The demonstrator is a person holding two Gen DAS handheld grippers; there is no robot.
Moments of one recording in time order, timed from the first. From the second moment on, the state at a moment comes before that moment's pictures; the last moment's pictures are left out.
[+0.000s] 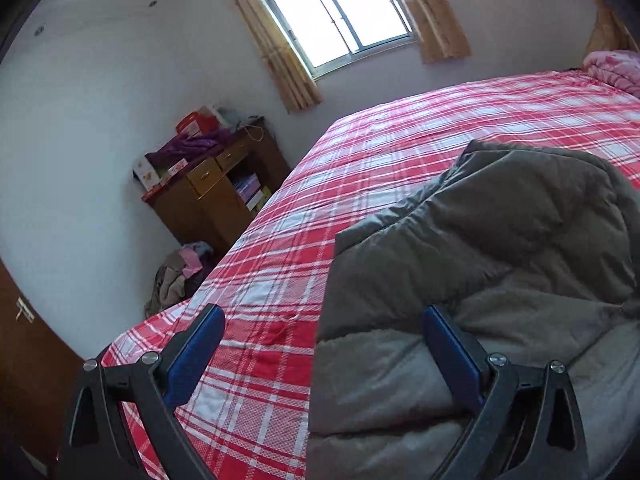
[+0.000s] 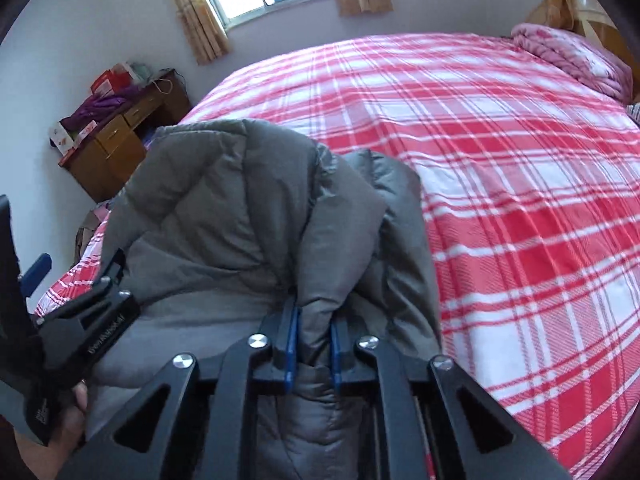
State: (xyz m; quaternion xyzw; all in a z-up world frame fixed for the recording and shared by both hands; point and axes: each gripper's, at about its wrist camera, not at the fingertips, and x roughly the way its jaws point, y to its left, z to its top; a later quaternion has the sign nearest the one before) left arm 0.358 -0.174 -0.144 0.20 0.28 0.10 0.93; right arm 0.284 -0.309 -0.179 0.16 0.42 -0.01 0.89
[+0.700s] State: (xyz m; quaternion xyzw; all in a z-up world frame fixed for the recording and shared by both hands) left arm 0.399 -0.162 -0.163 0.15 0.32 0.11 0.93; right arm 0.301 -0.289 -0.184 0.12 0.38 -0.07 0.92
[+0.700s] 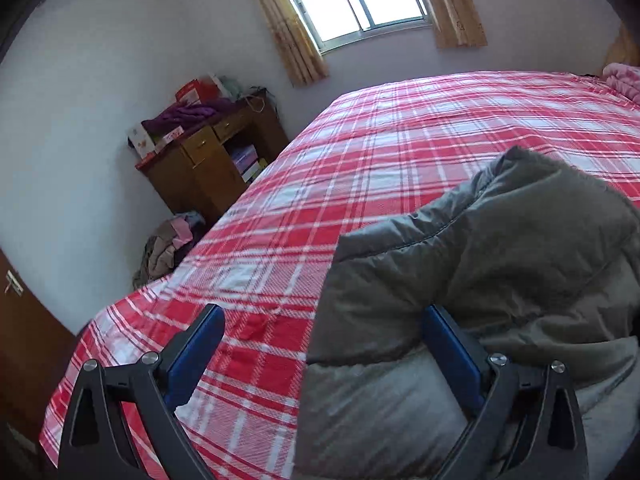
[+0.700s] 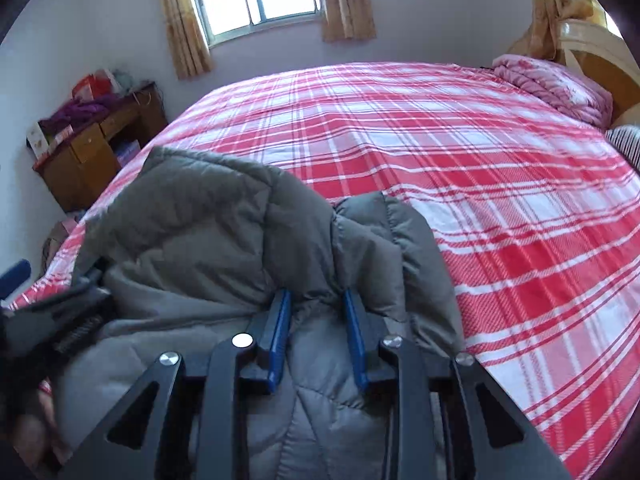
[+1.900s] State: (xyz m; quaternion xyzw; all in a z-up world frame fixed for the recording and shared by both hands) left arm 0.418 -0.155 -0.198 0.12 0.37 0.10 0.92; right arm 0.314 -0.278 -0.215 0.08 0.39 -0.08 0.91
